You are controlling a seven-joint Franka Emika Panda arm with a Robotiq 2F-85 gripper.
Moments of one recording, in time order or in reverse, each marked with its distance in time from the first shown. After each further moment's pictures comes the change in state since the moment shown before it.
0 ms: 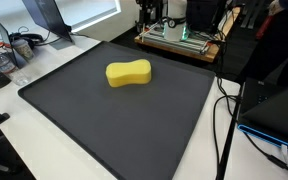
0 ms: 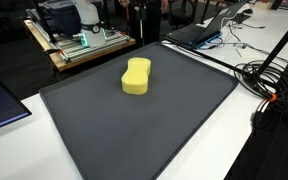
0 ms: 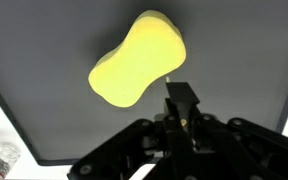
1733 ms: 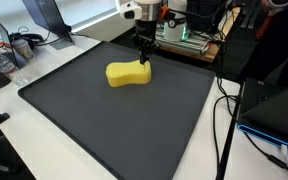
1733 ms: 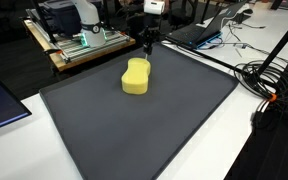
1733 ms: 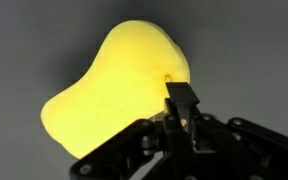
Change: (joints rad) arm 0.071 0.540 -0.060 0.177 -0.177 0.116 0.146
